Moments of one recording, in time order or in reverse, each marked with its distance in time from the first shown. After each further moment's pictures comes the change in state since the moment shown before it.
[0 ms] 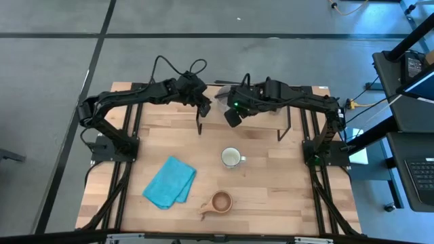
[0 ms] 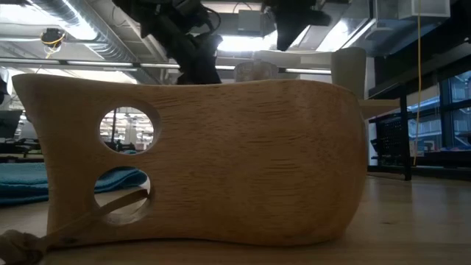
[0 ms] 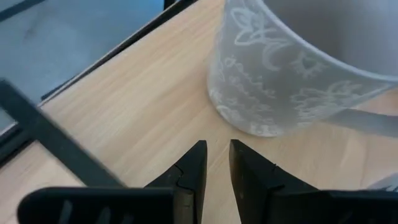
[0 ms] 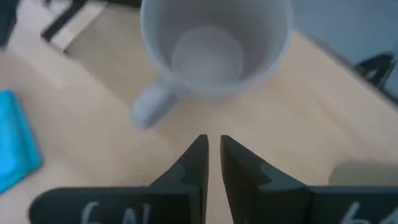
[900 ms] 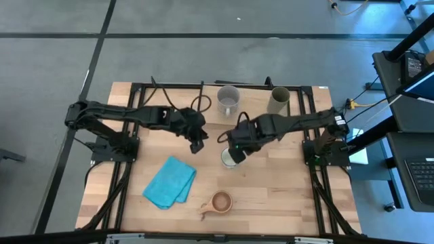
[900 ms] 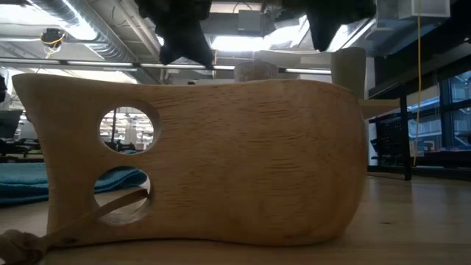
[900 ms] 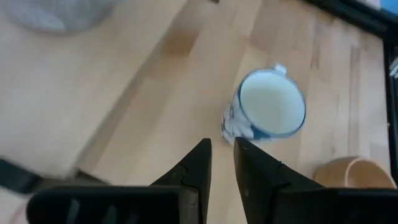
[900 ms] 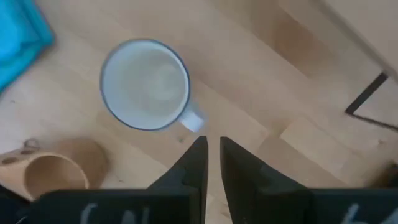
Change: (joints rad) left arm -0.424 -0.140 -0.049 -0.154 -0.101 -0.157; right arm 0.260 0.002 -0.182 -0.052 -0.228 0.370
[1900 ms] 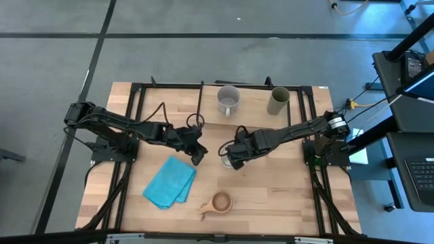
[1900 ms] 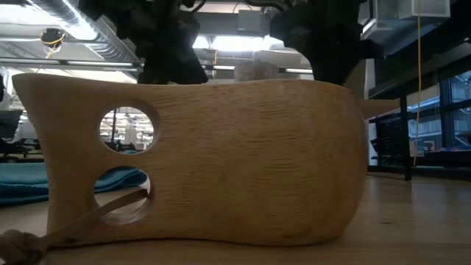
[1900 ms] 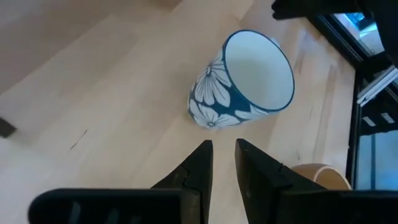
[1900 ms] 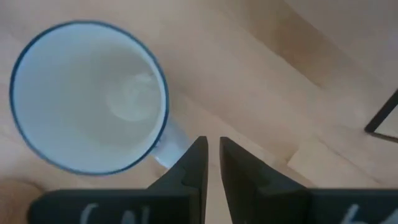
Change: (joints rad) left arm -0.143 0.003 -0.266 0.337 -0.041 -0.386; right arm 0.056 -0.001 -0.311 0.255 0.116 0.047
